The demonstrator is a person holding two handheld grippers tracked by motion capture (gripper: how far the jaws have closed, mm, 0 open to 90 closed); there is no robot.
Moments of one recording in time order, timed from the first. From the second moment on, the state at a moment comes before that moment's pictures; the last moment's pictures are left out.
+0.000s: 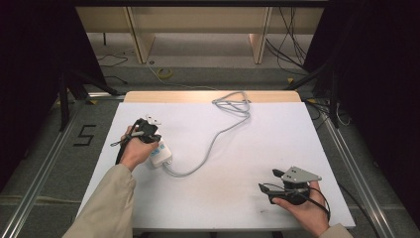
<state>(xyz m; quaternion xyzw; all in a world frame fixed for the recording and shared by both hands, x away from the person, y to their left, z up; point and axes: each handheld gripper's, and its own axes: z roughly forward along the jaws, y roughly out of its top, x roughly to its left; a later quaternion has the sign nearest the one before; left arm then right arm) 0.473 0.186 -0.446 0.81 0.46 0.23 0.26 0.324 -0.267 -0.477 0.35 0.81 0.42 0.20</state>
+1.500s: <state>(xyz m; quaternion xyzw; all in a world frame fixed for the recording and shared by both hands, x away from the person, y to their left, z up) 0.501 0.203 -0.447 0.82 0.45 0.26 0.25 0.324 -0.267 -0.477 0.35 0.81 0.42 0.20</state>
